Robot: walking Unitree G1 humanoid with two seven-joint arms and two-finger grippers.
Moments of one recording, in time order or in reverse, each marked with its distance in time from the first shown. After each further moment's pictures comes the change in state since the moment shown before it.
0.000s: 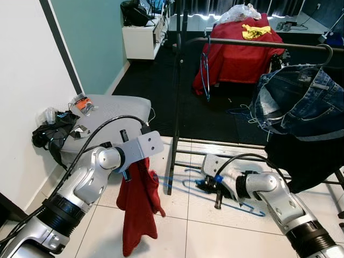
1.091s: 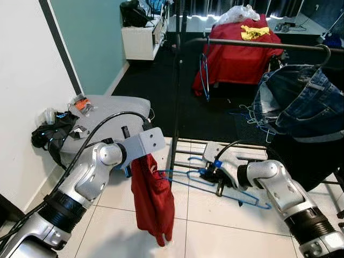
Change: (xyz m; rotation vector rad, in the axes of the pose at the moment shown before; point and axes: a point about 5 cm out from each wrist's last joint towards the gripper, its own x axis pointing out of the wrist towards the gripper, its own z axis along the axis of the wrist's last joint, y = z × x) left arm 0.001 0.001 0.009 0.002 -0.021 -0.014; right arm 0.002 -0.019 0.017 0.077 -0.004 -0.045
